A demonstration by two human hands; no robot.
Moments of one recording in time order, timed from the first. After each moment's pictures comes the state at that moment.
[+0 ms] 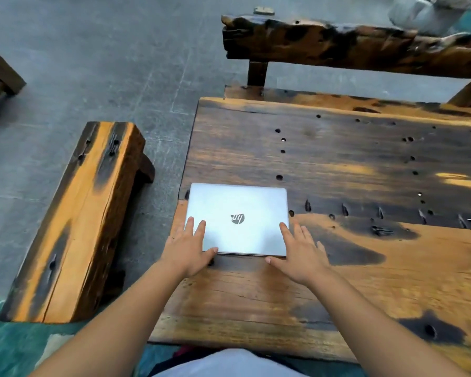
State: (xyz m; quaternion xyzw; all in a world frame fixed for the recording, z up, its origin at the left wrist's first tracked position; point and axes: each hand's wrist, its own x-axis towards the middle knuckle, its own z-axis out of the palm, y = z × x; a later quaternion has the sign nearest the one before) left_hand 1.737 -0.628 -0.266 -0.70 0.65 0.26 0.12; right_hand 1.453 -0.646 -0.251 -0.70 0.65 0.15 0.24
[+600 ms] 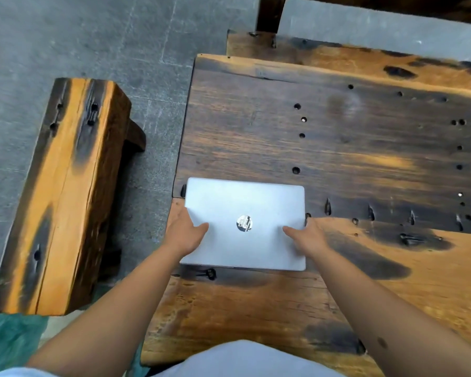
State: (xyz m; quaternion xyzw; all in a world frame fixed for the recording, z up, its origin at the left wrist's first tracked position) left_hand 1.767 -0.727 -0.338 -0.77 0.43 0.47 -0.09; right_hand 1.459 -0.755 -0.349 -0.39 0.79 -0.05 0.48
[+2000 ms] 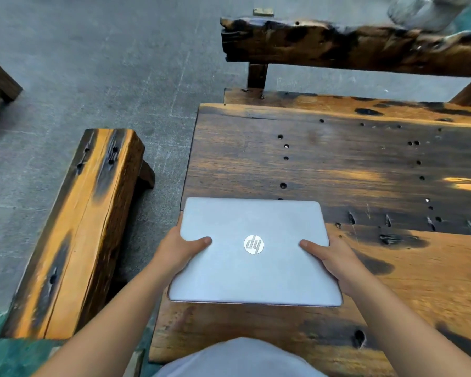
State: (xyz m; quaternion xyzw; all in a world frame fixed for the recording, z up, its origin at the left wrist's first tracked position) left_hand 1.760 -0.661 -0.206 -0.73 0.38 0.53 -0.23; right_hand 1.422 -0.677 -0.213 -0.31 0.64 -0.27 0.65
